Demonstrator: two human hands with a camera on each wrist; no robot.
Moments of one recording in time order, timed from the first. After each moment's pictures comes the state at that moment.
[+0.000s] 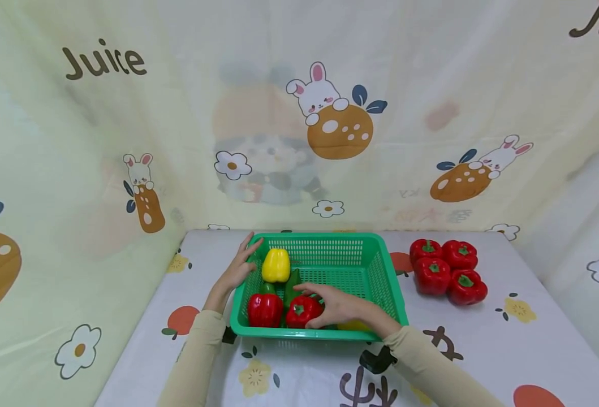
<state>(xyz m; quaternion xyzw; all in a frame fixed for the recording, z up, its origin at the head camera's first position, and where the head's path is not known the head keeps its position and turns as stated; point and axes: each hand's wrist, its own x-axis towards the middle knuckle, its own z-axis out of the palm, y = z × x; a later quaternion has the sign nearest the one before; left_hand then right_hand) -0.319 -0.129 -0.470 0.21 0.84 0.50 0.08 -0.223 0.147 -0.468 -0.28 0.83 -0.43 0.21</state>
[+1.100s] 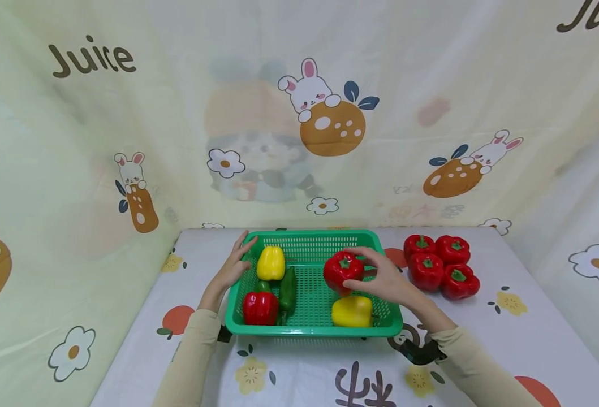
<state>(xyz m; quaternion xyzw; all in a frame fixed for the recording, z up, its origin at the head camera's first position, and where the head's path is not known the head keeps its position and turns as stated) -0.335 -0.131 -0.498 0.20 0.85 0.48 0.05 -0.212 0.240 -0.437 -0.18 0.85 -0.49 0.00</state>
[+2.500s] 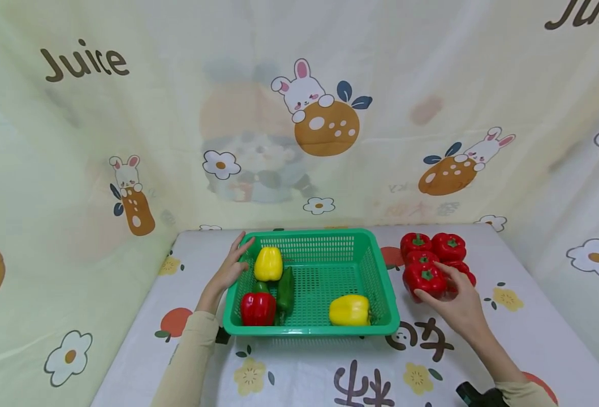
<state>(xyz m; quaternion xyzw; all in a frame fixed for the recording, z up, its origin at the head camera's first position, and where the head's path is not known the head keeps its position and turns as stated) -0.335 -0.131 -0.500 0.21 0.85 0.49 0.05 -0.143 0.342 -0.481 0.06 0.90 -0.39 -0.19</state>
